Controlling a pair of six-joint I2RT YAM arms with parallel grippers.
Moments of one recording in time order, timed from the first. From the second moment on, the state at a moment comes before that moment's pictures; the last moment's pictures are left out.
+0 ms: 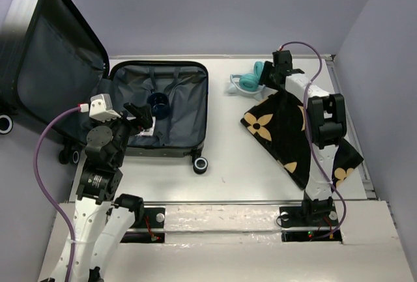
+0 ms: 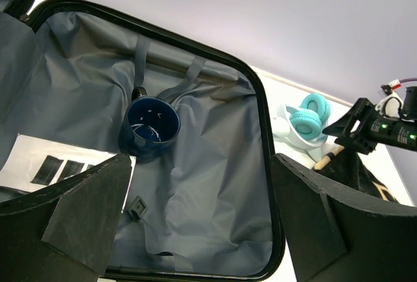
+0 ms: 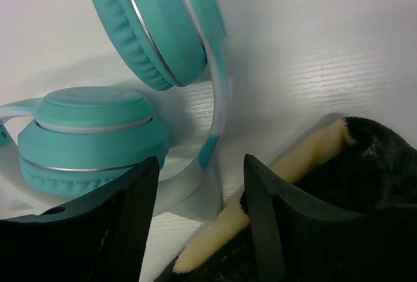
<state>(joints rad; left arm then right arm) -0.23 0.53 0.75 -0.28 -0.17 -0.45 0.16 2.14 1.69 -0.31 0.08 0.41</state>
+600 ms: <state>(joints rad) -0.23 0.54 0.75 -0.28 -0.17 -0.45 0.15 2.33 1.88 -0.37 0.09 0.42</state>
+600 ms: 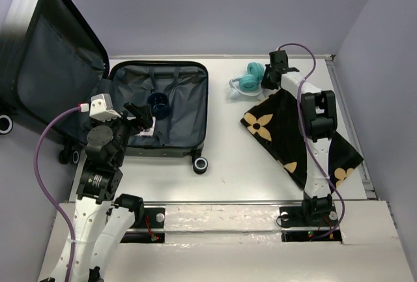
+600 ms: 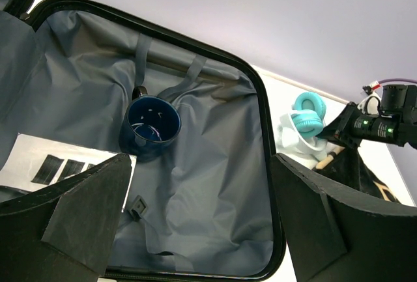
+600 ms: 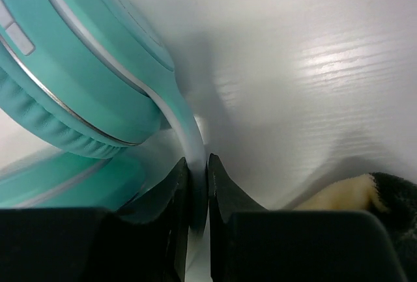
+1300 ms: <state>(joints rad) -0.24 0.51 0.75 -0.27 -0.16 -0.45 0.54 1.89 1.73 -0.13 0.00 0.39</state>
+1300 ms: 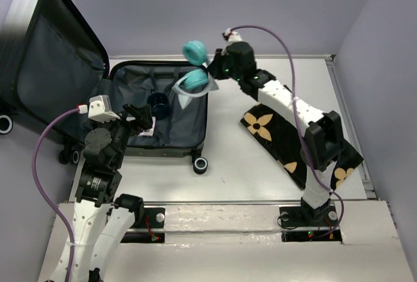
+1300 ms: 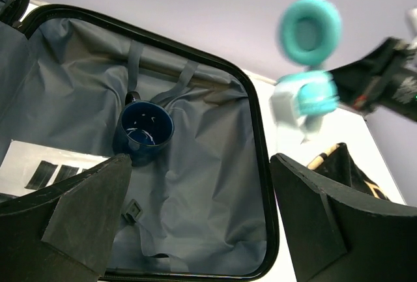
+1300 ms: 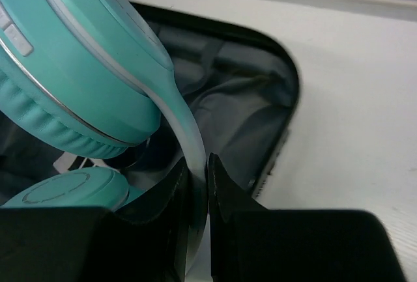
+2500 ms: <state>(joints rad) -0.30 0.49 0.73 -0.22 -0.05 -0.46 0.17 1.41 1.00 -0.21 0.24 0.54</state>
